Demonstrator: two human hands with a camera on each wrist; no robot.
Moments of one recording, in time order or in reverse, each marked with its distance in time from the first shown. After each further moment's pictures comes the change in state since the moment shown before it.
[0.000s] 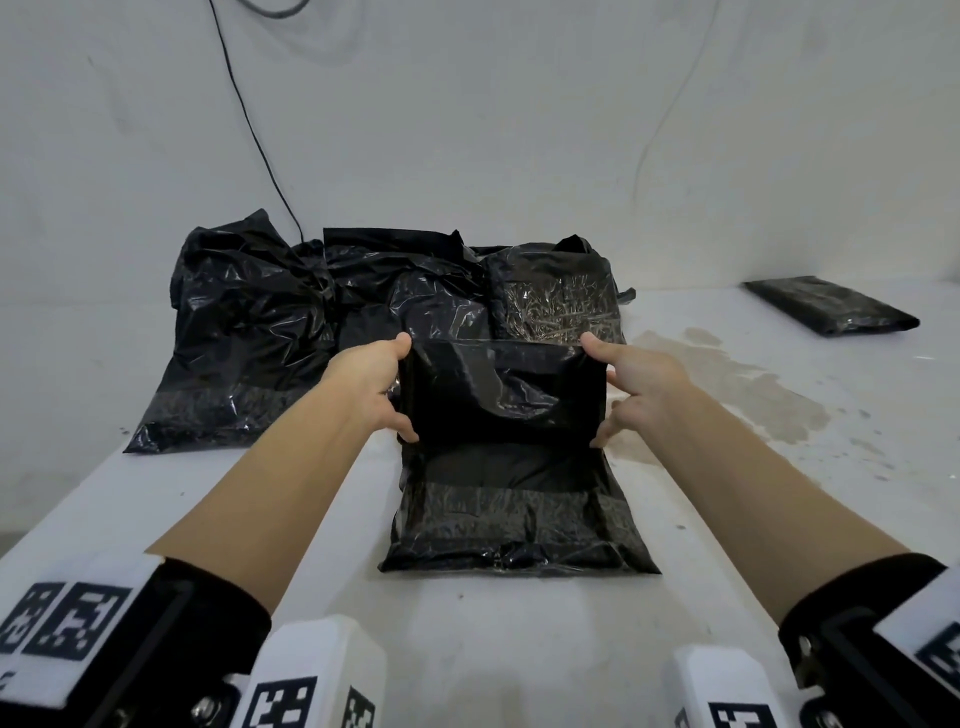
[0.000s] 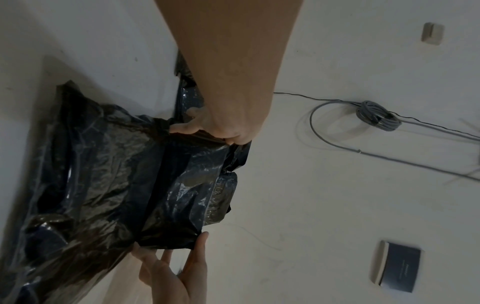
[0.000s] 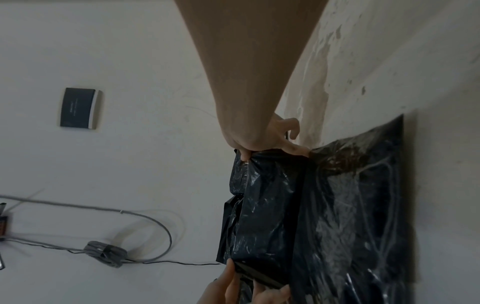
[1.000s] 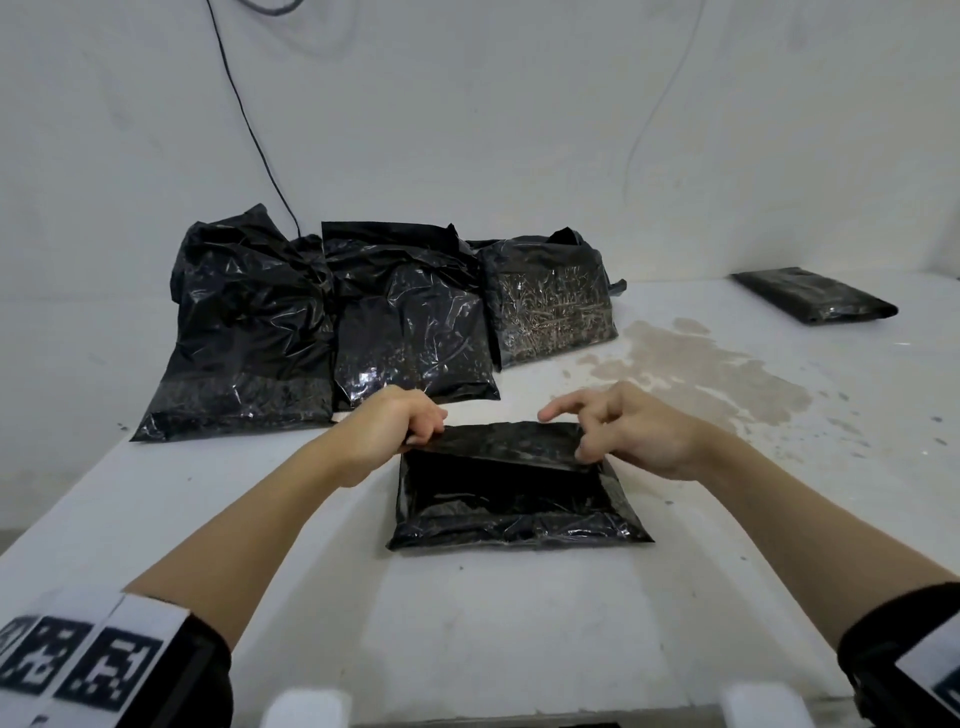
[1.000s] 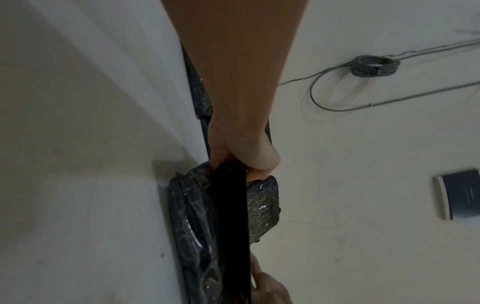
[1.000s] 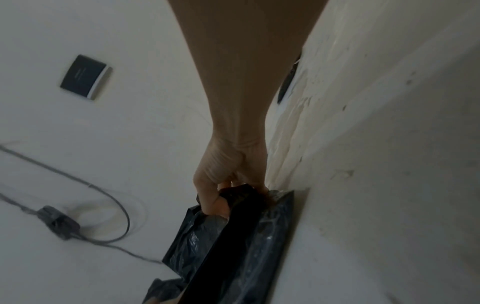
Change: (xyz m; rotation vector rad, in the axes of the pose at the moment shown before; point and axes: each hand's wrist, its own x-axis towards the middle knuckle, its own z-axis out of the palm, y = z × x) left_hand -0.039 -0.041 -0.020 0.579 -0.426 0.299; right_hand -0.022 0.034 -0.044 -0.708 -0.673 -0.360
